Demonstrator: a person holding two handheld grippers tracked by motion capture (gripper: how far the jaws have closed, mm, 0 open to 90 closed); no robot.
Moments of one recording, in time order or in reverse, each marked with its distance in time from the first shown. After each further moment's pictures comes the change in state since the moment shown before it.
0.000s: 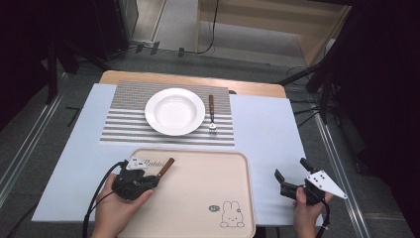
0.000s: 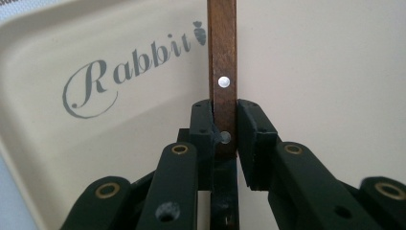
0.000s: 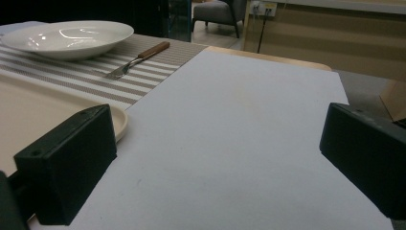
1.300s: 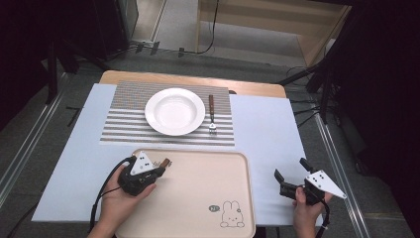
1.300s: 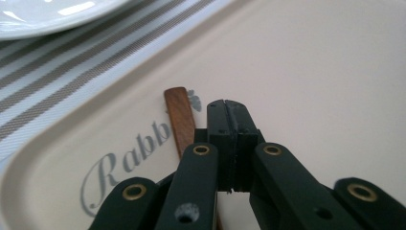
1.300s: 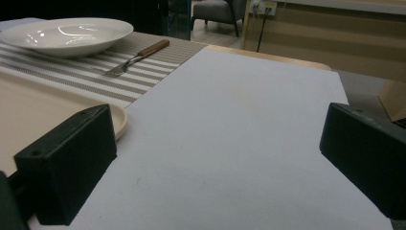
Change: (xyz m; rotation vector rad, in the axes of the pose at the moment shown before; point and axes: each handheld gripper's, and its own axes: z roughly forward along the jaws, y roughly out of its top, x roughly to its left) left arm 0.001 0.011 0.012 -0.161 -0.017 0.286; right arm 0.001 0.000 0.000 0.008 -0.004 -0.006
